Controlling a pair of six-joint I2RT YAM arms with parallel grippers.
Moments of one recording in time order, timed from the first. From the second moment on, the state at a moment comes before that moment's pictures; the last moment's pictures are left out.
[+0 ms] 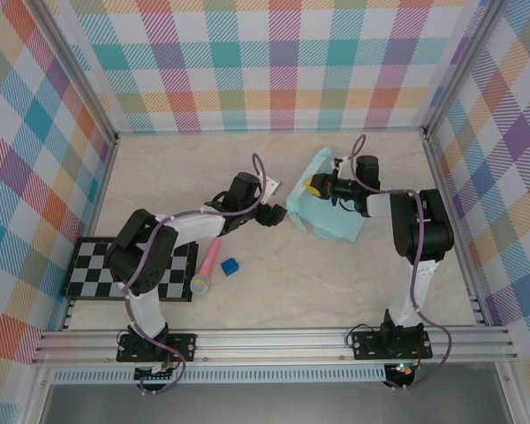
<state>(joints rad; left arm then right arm) -0.62 1.84 1.08 0.12 0.12 0.04 0.14 2.00 1.04 0.52 -1.02 1.09</state>
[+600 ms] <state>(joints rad) -0.72 1.96 1.07 0.24 0.14 -0.17 0.12 2.00 0.90 0.75 -1.05 1.12</state>
